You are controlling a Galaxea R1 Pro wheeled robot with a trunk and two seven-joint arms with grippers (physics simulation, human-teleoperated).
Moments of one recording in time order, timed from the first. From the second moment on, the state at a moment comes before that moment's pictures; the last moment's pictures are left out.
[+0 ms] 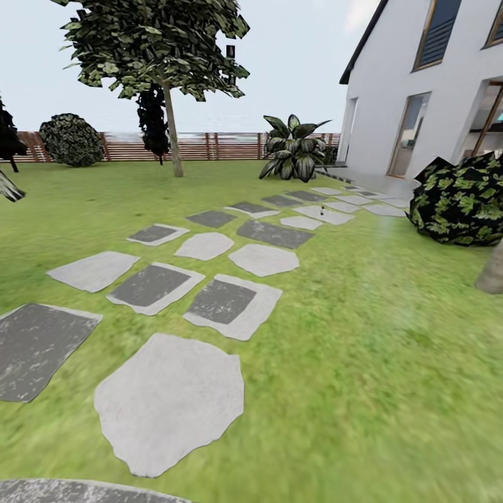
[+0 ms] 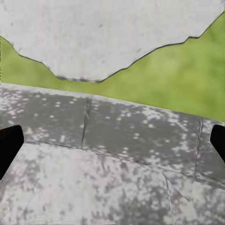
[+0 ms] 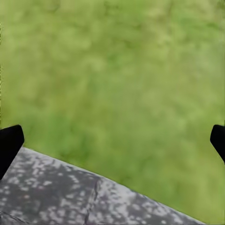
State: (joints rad) left arm -0.22 0.06 0.05 -0.28 0.00 -0.34 0.01; right arm -0.08 -0.07 0.00 -0.43 0.00 -0.40 0.00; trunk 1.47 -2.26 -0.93
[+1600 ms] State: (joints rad) left arm -0.22 0.07 0.05 -0.27 -0.01 -0.34 0.01; right arm -0.08 -0.07 0.00 -0.43 0.00 -0.40 0.00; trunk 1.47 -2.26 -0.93
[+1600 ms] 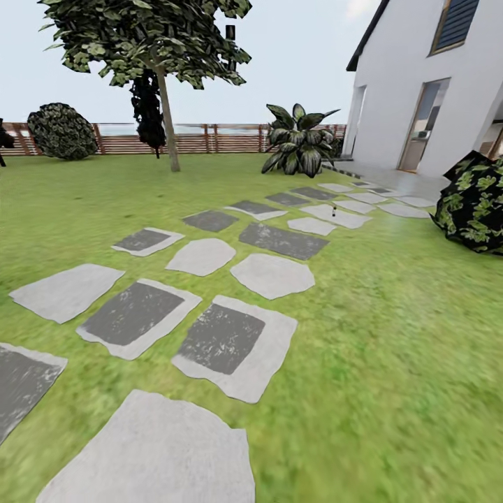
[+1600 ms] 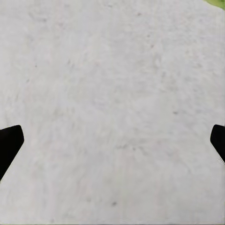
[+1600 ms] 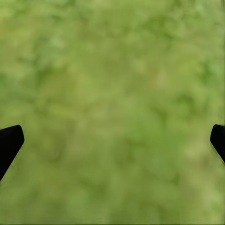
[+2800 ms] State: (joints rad) left arm -0.22 0.07 0.05 -0.28 -0.01 -0.34 0.01; right arm -0.08 -0.07 0.00 -0.43 0.00 -0.40 0.00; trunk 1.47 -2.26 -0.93
